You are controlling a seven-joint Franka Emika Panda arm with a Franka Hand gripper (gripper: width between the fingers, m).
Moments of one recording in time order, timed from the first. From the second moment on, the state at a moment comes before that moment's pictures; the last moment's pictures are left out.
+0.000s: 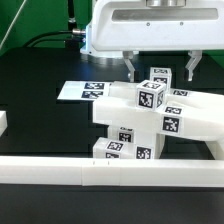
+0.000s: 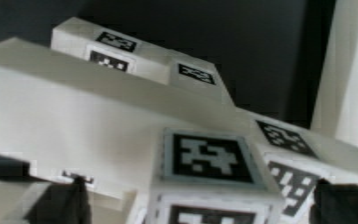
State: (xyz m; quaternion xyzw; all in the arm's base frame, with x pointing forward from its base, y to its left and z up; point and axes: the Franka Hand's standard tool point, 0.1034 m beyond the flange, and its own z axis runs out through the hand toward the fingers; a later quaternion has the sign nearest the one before) arm 0.579 0.050 0.113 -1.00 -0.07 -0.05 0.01
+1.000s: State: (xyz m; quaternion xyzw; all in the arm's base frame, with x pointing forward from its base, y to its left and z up) arm 0.580 0.051 0.110 -0.89 -0.45 -0.04 -0.01
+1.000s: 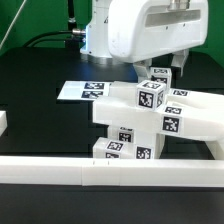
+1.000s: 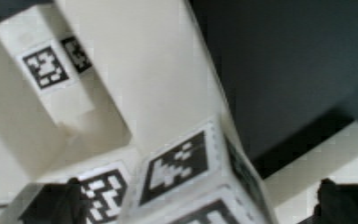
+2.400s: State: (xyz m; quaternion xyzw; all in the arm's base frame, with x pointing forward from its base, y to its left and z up) arm 0.580 0.041 0.108 -0.92 -0.39 -0.04 -0.02
